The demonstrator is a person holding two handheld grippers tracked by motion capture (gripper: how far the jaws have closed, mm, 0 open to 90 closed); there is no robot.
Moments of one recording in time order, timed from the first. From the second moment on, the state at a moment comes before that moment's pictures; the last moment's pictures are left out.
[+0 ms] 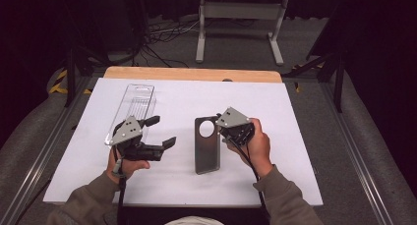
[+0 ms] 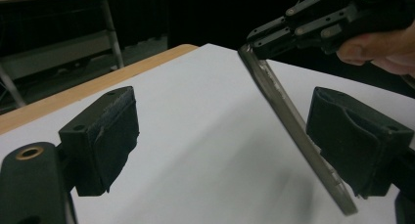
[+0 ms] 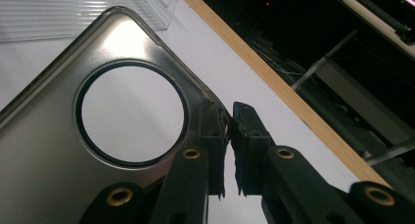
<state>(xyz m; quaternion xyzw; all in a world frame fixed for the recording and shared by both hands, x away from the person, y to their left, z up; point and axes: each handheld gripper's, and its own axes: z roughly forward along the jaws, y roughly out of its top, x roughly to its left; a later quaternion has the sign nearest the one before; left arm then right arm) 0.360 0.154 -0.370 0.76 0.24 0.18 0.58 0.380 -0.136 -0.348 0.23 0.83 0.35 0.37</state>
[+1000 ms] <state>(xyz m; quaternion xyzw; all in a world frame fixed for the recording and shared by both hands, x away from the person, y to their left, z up) 0.385 0.109 -0.370 0.78 0.25 0.16 0.55 0.345 -0.106 -0.354 0.17 0.79 0.31 0.49</state>
